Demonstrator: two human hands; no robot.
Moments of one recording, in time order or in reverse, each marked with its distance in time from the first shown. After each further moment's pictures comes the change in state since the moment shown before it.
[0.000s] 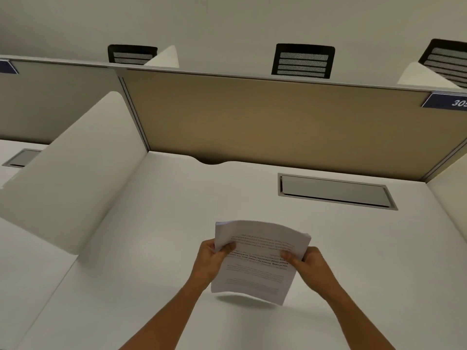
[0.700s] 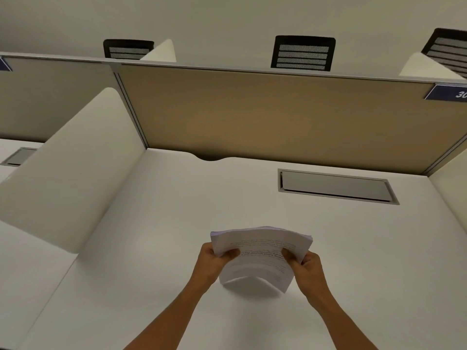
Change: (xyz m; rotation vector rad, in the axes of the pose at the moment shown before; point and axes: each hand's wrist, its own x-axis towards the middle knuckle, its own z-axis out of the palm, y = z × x) left_hand -0.004 -0.008 0.004 -0.006 -0.014 0.017; right_hand -0.007 0.019 0.026 0.262 0.189 0.008
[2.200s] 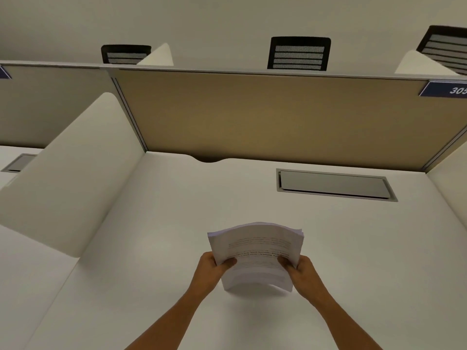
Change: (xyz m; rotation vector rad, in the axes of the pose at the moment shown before) left_hand -0.005 -0.022 -0.001 0.115 0.007 -0.033; right_hand 0.009 0.023 -0.007 -0.297 -0.160 0.022
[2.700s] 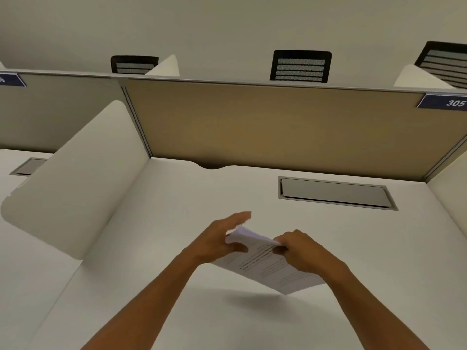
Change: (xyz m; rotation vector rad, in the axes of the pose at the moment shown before) left_hand 0.029 0.095 -0.022 0.524 -0.360 0.357; right_hand 0.023 -0.092 -0.024 -0.900 -0.292 -0.214
